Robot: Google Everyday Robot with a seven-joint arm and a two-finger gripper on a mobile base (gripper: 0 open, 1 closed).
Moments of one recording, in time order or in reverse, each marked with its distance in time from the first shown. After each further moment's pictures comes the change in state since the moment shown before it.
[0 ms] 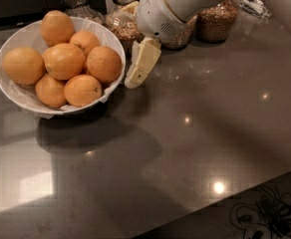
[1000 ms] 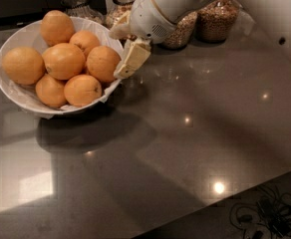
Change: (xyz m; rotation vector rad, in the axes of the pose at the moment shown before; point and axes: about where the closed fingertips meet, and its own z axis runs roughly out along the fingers) arm 0.008 -0.015 0.026 -0.040 0.003 0.004
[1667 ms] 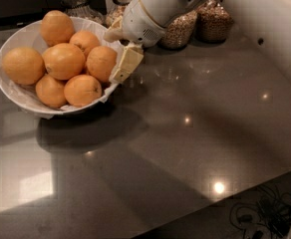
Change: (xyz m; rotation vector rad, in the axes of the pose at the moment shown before) arm 0.003 -0.006 0.023 -0.032 0.016 -0.002
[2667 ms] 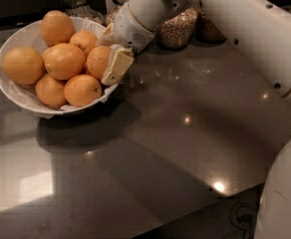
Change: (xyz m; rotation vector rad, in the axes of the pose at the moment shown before) arm -0.001 -0.010 0.031 -0.053 -0.011 0.003
